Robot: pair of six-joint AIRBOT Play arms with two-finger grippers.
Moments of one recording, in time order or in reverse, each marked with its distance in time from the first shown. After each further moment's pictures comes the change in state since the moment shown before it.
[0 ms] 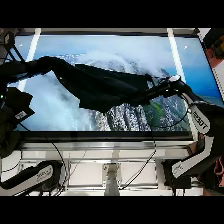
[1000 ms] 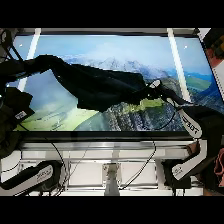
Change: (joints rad) left arm 0.003 0.004 0.006 0.047 -0.022 0.000; right arm 0.195 0.013 -0.030 -0.094 -0.484 0.217
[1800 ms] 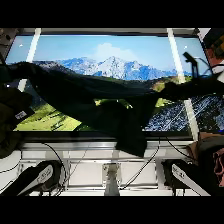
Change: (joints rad) left arm 0.020 0.169 -0.011 0.564 0.177 -0.201; right arm -0.324 0.737 0.000 -0.366 0.521 0.065
